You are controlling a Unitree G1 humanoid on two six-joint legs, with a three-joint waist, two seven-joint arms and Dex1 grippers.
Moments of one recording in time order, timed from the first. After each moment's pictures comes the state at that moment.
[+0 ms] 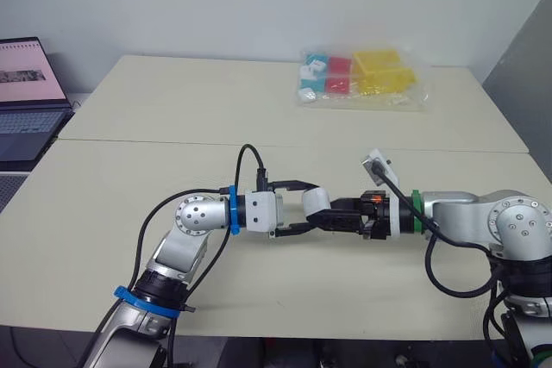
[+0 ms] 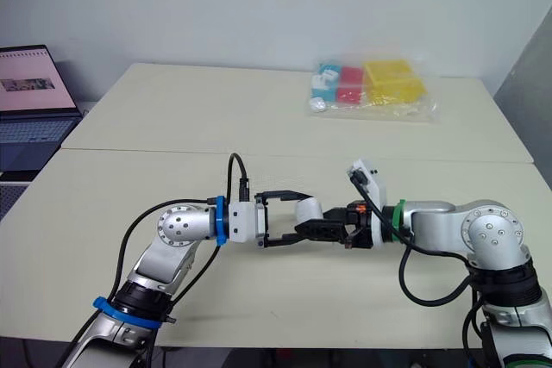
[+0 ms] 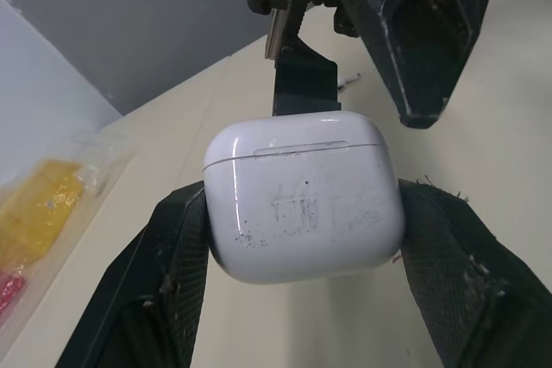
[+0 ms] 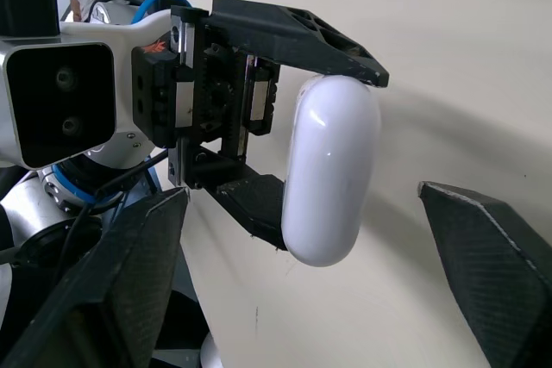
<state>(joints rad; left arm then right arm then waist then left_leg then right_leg) -0.41 0.43 -0.24 0.02 -0.13 -0.31 -1.07 -0.52 -0.65 0.02 -0.30 1.60 1.30 0.03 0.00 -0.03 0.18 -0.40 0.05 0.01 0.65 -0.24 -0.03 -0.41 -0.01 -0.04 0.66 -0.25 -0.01</state>
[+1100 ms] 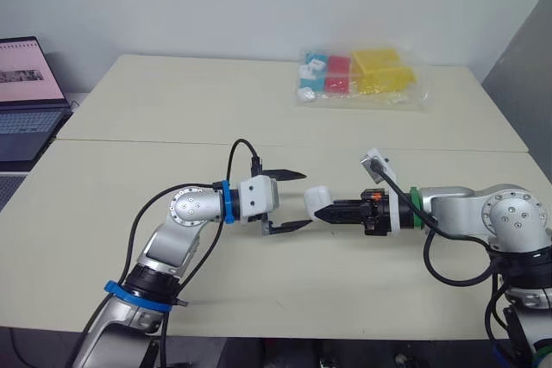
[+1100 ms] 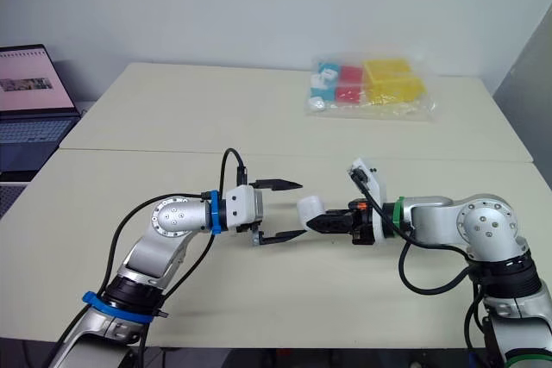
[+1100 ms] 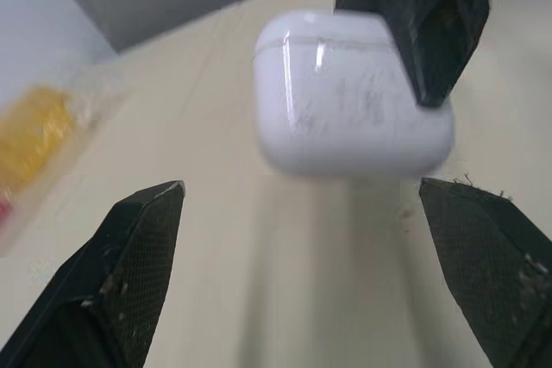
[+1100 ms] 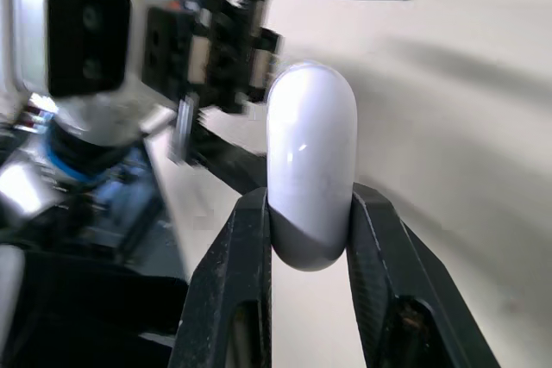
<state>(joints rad) -0.44 0.57 -0.23 -0.02 -0.19 0.08 -1.08 -0.60 -0.75 0.09 -0.27 1.37 1.29 0.21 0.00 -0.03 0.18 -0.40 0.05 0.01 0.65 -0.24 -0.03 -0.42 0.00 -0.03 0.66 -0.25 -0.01</state>
